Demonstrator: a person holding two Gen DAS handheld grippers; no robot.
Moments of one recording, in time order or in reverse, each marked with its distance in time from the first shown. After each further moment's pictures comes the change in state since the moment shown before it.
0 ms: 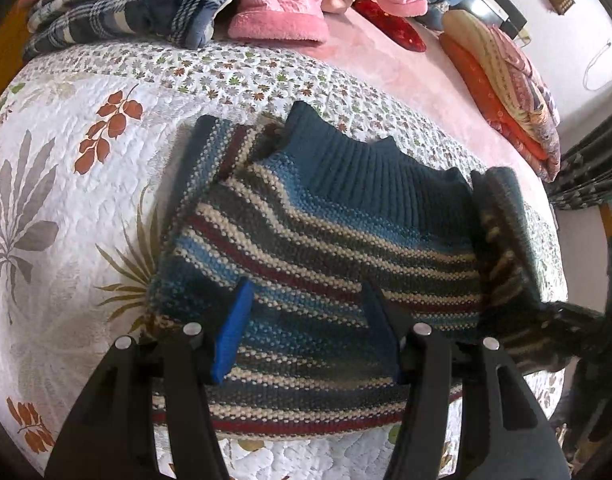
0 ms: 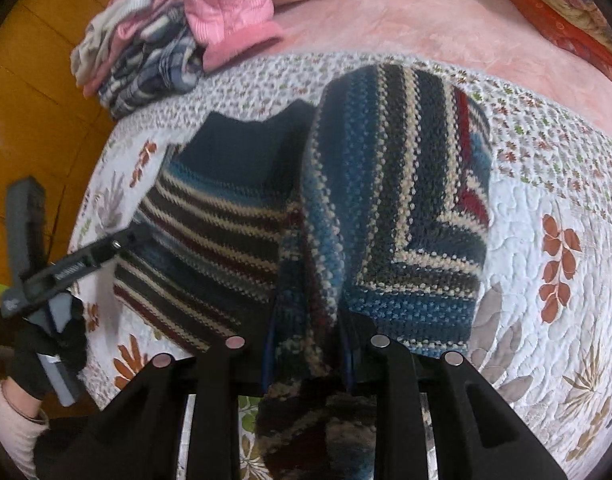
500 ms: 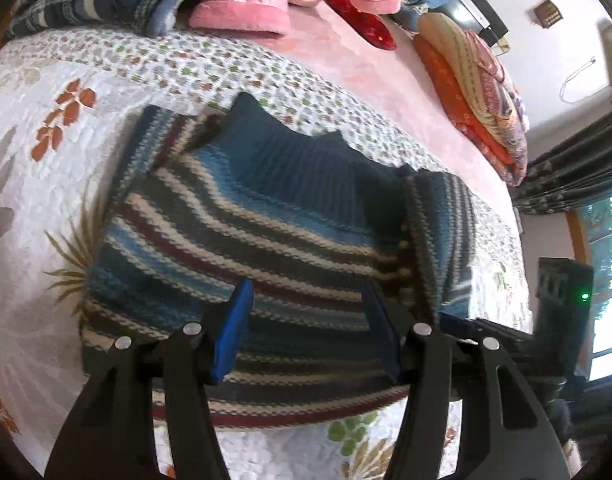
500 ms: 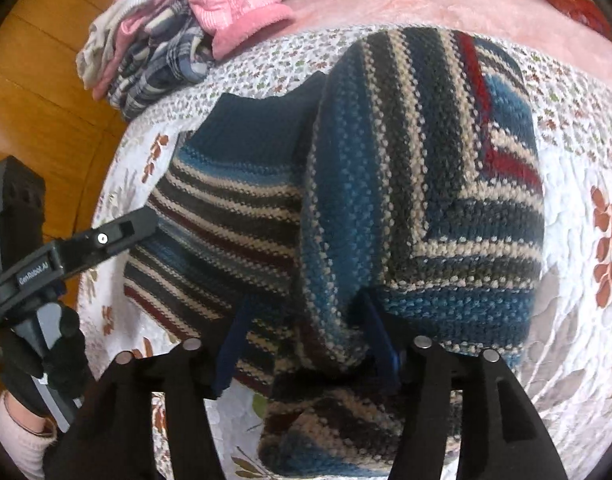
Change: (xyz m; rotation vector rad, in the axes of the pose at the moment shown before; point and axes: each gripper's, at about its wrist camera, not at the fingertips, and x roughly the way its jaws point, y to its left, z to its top) left arm 0.005 -0.032 -0.001 -0.030 0.036 -0.153; right arm 0.028 0.004 -0.007 0.048 0.012 0.111
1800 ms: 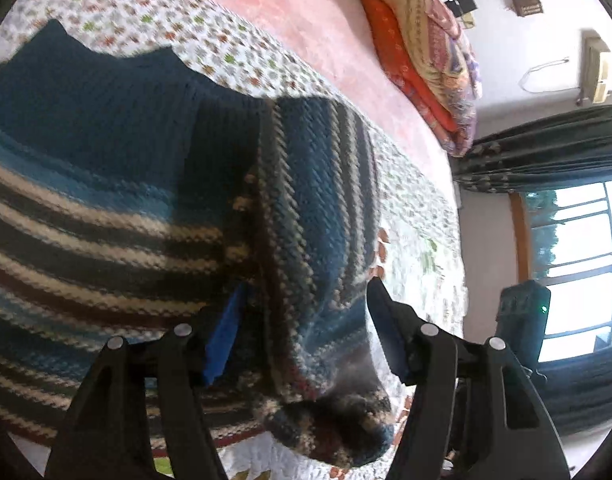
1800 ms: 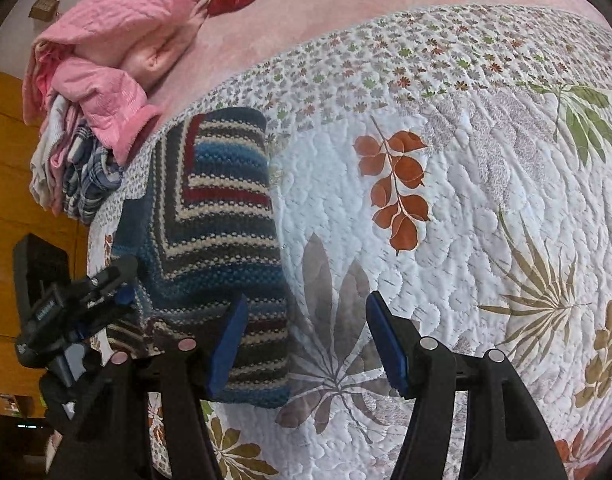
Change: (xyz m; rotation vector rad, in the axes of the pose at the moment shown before) left arm 0.095 -0.109 -0.001 -0.014 0.154 -0.207; right arm -0.101 -0.160 -0.041 0.361 -0.105 -0.050
